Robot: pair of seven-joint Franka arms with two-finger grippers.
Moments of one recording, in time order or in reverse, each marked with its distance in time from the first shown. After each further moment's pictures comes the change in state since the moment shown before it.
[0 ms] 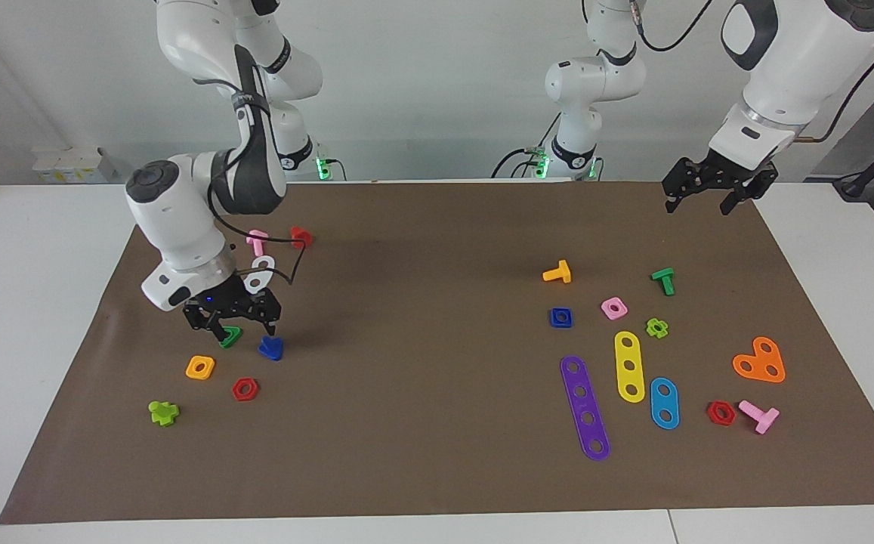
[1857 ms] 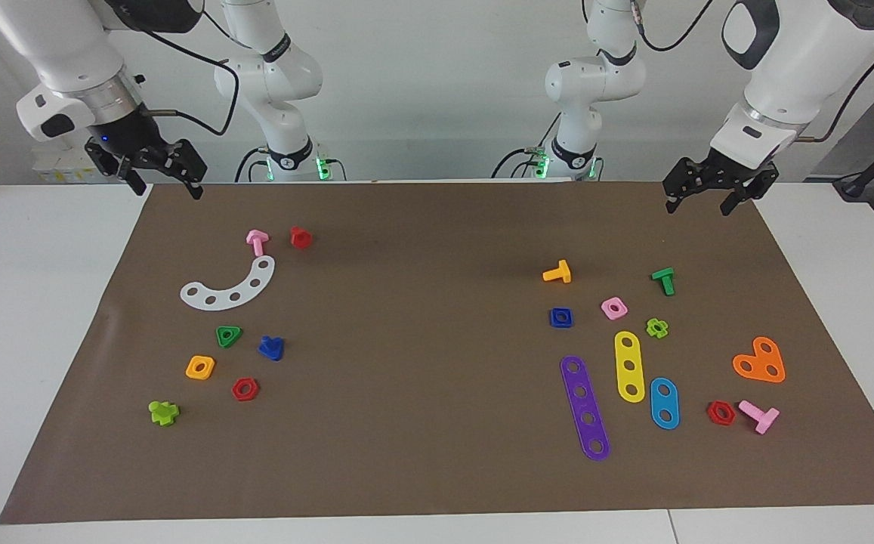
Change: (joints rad) left arm 0.001 -0.001 0.002 0.001 -0.002 0.007 0.000; right arm 0.006 -0.252 -0.100 0.237 -0.070 -0.674 0.102
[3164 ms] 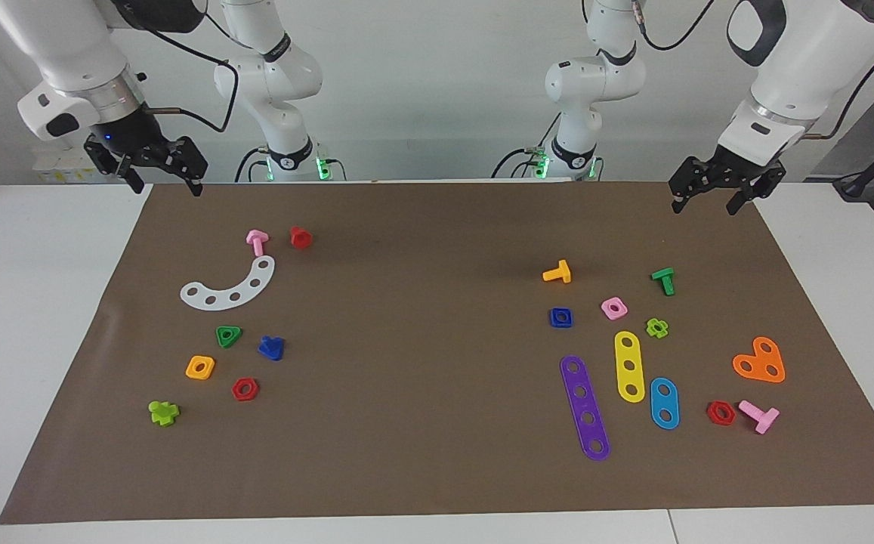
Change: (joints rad) left arm 0.007 -0.002 0.005 0.003 0.000 0.014 0.000; right arm 0.020 -0.001 -0.006 0.005 -0.028 -0.019 -0.037
